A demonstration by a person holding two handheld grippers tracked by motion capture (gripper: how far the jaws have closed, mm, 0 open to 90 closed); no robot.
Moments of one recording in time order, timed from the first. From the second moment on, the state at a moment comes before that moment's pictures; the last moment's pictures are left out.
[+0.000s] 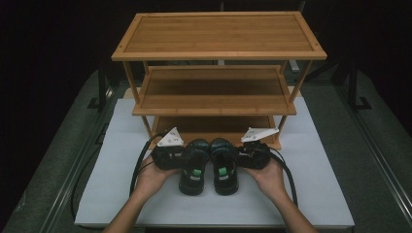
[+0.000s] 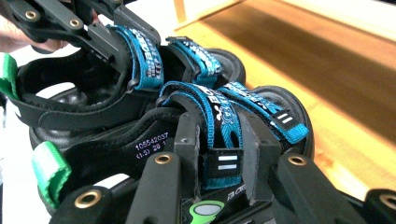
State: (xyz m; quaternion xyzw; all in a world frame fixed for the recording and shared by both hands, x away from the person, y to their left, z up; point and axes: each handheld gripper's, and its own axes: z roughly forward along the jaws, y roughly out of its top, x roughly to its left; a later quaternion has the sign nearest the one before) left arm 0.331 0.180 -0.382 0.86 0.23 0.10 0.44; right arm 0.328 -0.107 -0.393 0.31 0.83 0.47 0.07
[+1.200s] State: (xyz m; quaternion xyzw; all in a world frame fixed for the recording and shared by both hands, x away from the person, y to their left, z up) left arm 0.383 0.163 -0.396 0.83 0.25 0.20 0.46; right arm 0.382 -0.106 -0.398 0.33 0.80 0.48 0.15
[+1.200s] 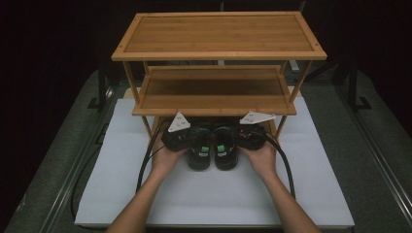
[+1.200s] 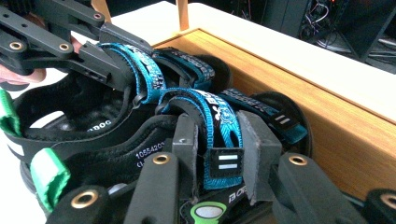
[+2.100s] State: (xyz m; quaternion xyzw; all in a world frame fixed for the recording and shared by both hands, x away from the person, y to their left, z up) left arm 0.376 0.174 -0.400 0.83 0.28 0.17 0.45; right arm 0.373 -0.110 -0.396 0.34 0.79 0.48 0.15
